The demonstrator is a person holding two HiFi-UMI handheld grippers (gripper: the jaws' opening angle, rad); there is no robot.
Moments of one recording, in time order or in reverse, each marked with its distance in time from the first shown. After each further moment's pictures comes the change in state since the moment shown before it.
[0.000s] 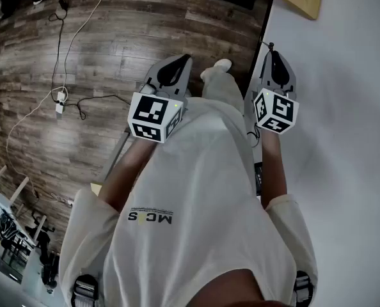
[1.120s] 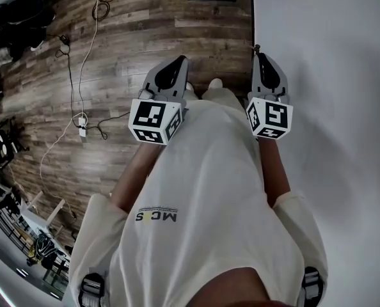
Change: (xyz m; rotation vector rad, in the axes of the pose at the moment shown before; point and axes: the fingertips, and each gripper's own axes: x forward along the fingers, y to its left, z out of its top) left arm 0.050 -0.146 0.010 0.132 0.022 -0.037; right arm -0.099 -0.099 -0.035 0.171 -0.085 -0.006
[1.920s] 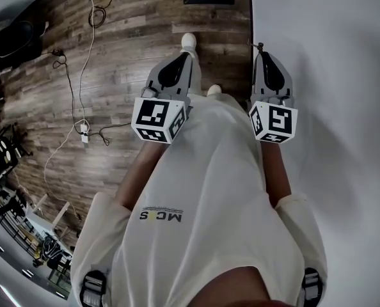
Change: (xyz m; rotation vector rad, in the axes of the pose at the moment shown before) left arm 0.091 0.017 0.032 -0.017 -0.013 -0.015; right arm 0.065 -0.046 0.029 -0.010 -0.014 -0.009
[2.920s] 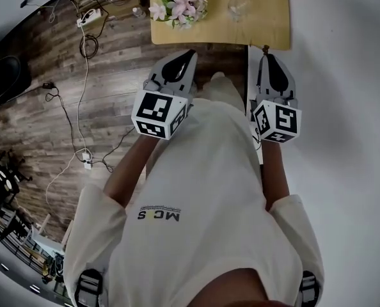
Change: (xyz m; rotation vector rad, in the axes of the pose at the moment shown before) left arm 0.209 0.206 0.168 -0.001 0.022 -0.159; right arm 0.298 -0.026 0.131 0.020 0.069 -0.088
